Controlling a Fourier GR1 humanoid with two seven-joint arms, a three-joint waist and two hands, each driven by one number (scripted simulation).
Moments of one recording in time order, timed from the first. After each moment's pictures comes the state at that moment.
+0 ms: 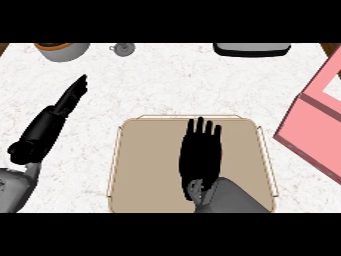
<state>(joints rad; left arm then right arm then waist) -0.25 0.53 -0.29 -1.49 0.16 0.06 -0.12 -0.47 -0.03 0.72 -1.48 0.92 0.43 1.22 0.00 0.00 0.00</state>
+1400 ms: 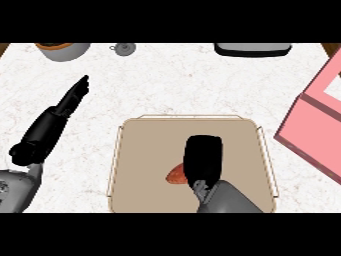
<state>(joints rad) -0.23 0.45 -0.21 -1.51 0.08 0.00 -0.11 -0.41 -0.02 0.71 -1.38 1.15 0.43 1.05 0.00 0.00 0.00</state>
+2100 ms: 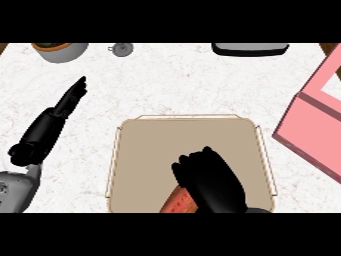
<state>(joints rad) -0.22 0.44 -0.19 -1.50 0.06 -0.02 -0.11 -0.30 -0.25 0.79 -1.80 1.02 0.23 0.43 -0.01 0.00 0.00</state>
